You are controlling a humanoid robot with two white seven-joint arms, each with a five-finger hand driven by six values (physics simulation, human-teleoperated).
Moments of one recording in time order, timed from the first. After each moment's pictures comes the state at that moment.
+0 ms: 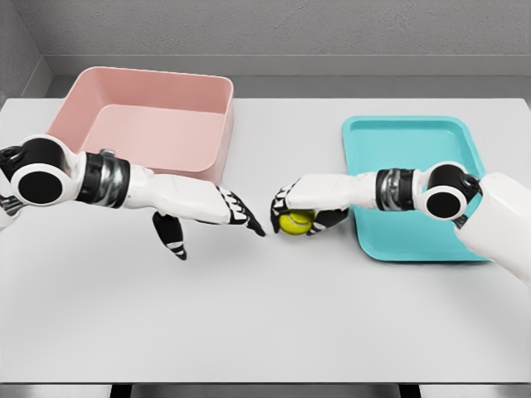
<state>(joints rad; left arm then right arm) -1.17 0.86 -1.38 -1.76 0.07 -0.28 -0.61 -0.79 -0.59 0.99 -1.41 0.21 -0.47 0.56</state>
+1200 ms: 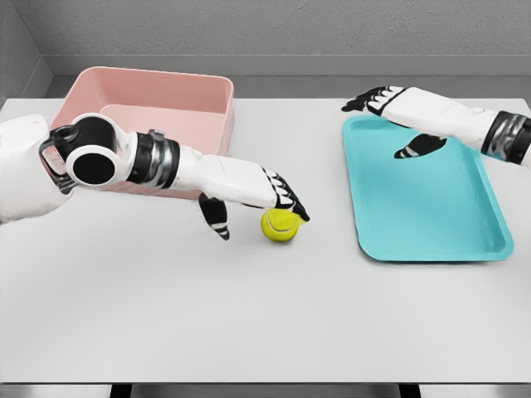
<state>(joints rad) -1.19 0.65 -1.33 -1.66 0.01 -0.27 -0.61 -0.89 -0.87 0.97 -1.32 0.21 -0.51 0.19</state>
